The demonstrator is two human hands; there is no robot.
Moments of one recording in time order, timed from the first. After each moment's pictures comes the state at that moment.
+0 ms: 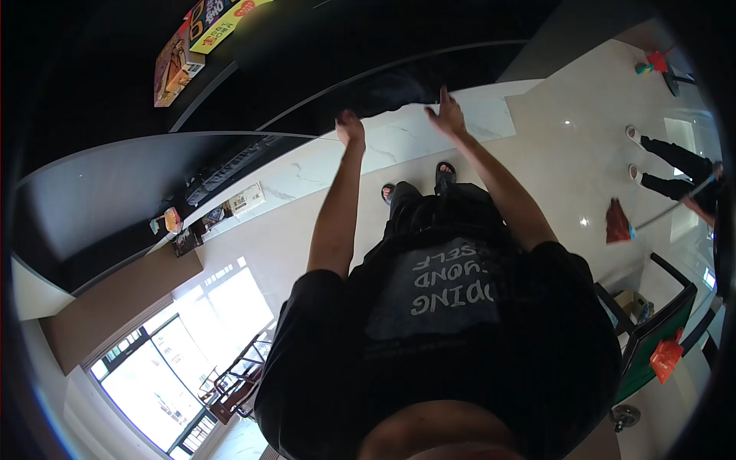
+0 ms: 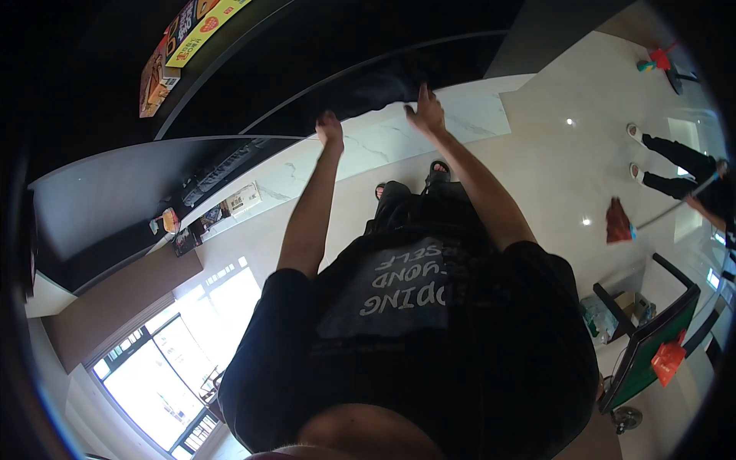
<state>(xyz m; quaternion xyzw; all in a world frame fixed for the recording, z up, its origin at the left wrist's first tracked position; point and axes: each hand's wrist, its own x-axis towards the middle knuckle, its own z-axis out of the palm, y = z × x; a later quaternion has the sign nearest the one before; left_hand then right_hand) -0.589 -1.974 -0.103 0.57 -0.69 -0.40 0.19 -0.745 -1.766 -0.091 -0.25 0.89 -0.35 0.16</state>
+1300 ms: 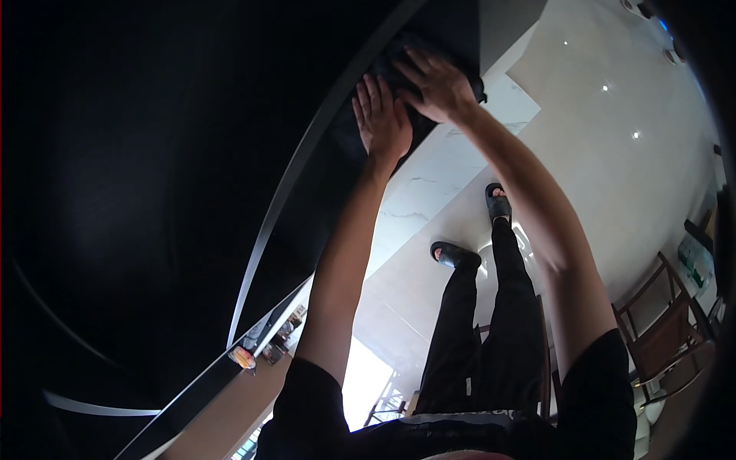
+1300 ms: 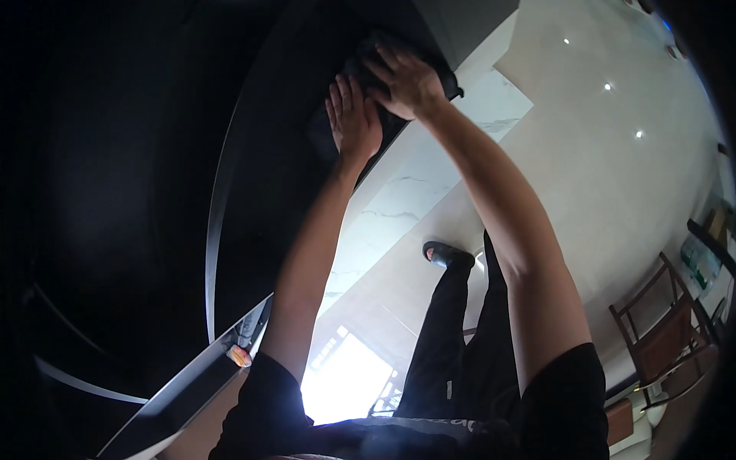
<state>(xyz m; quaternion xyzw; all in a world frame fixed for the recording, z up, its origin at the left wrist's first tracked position) -0.826 -1.929 -0.210 0.02 -1.00 -0.07 0.06 -0.899 -1.786 -0.207 -0.27 0.96 -0.10 -0.01</state>
